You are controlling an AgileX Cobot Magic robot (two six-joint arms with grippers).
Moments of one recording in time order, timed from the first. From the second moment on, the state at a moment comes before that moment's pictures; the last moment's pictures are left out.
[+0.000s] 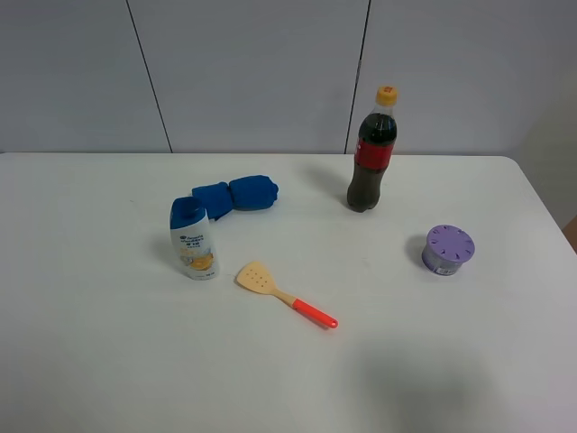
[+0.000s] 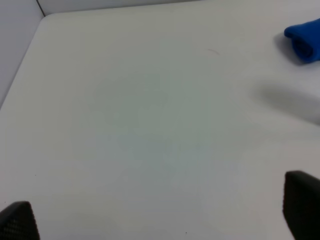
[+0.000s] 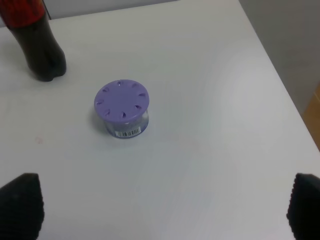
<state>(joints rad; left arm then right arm) 0.05 -0.01 -0.51 0.11 1.05 -0.02 -0.15 0.00 -0.51 0.03 1.06 0.01</state>
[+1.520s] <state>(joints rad) 0.00 0.83 -1.17 0.06 1.03 0.41 -0.15 0.00 -0.51 0.03 1.06 0.01</state>
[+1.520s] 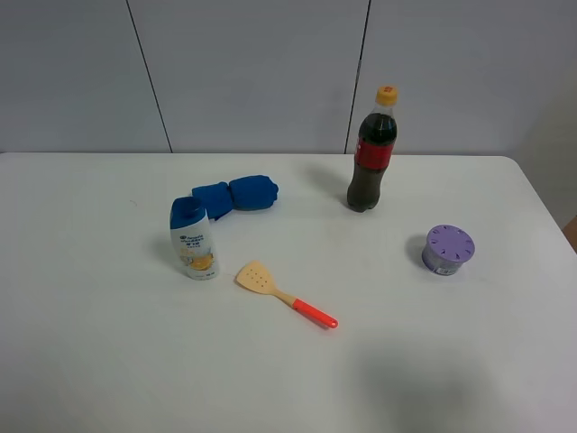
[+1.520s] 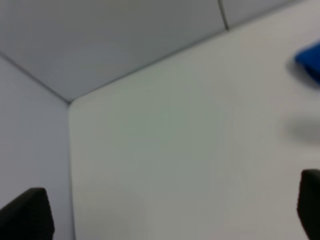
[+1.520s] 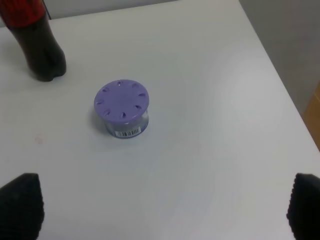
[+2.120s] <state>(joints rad) -0.17 1.59 -1.58 -0.20 1.04 0.80 -0.15 0.00 -0.51 0.03 1.06 0.01</state>
